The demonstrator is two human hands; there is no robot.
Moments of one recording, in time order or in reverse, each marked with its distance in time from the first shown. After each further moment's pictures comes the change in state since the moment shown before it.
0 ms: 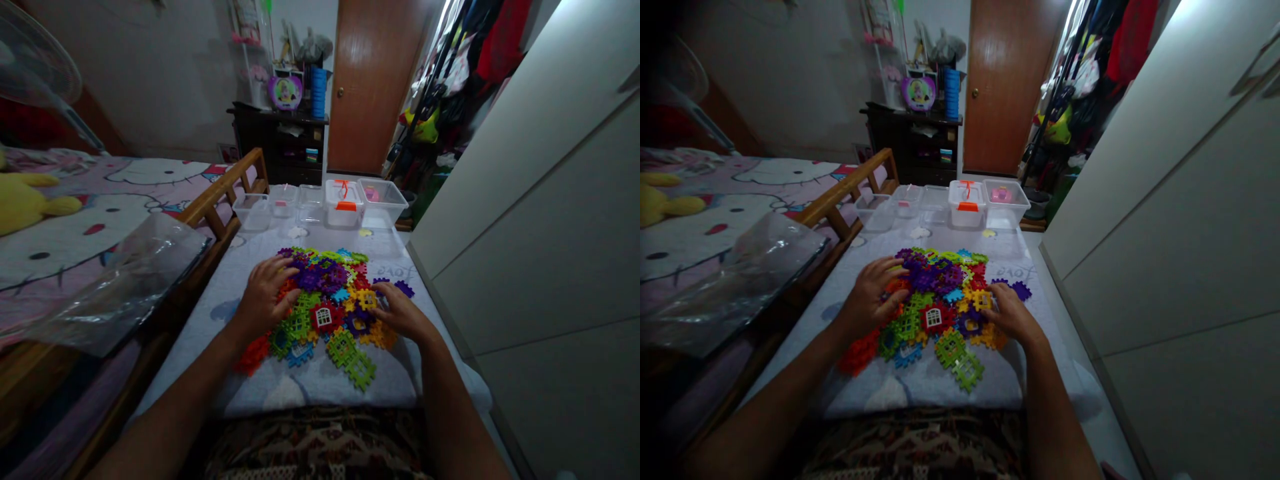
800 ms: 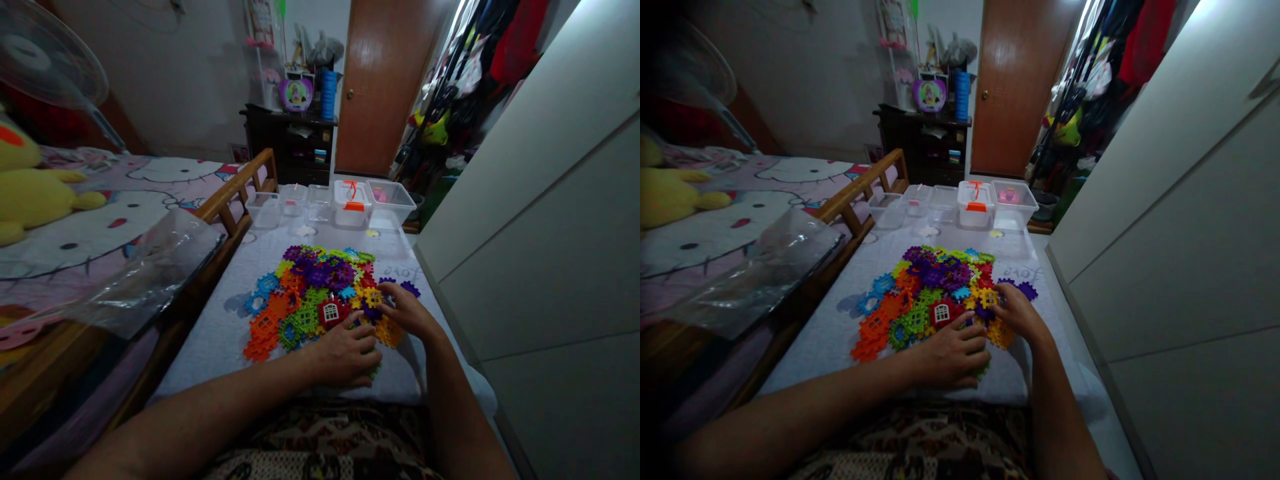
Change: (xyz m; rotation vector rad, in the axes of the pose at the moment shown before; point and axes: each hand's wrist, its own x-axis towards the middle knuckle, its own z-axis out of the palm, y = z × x) left_hand -0.019 0.111 0.069 -0.016 -0.369 0.754; right_hand 0.003 0.001 0.002 0.038 0.042 0.028
